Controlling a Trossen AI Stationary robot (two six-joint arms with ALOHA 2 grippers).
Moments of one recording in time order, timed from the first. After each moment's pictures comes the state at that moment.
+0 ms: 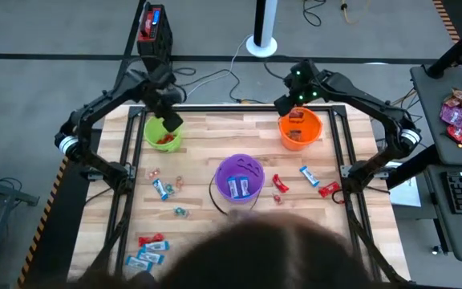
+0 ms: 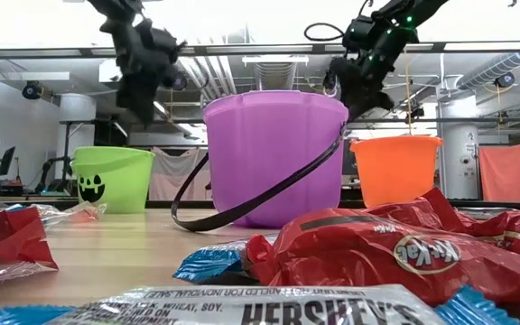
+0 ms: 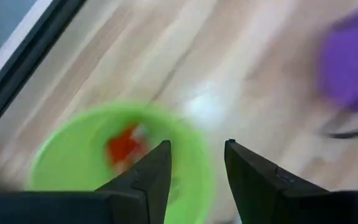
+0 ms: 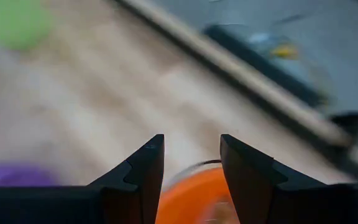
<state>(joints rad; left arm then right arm) 0.87 1.49 1.41 -1.24 0.26 0.21 -0.80 1.52 1.37 -0.78 -0.24 0.13</state>
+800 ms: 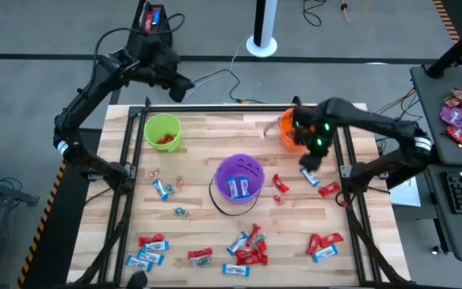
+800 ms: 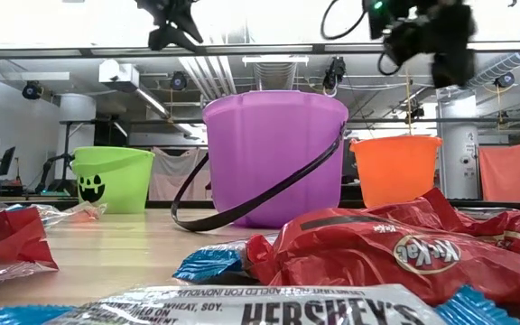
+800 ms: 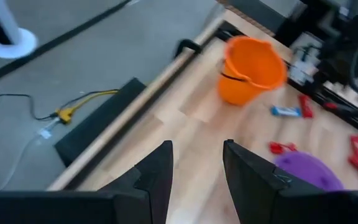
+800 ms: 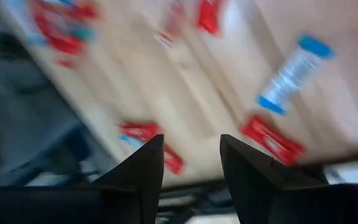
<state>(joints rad) 0.78 1.46 1.79 -1.04 0.32 -0.03 -0.38 1.35 1.27 -1.54 -0.45 0.20</state>
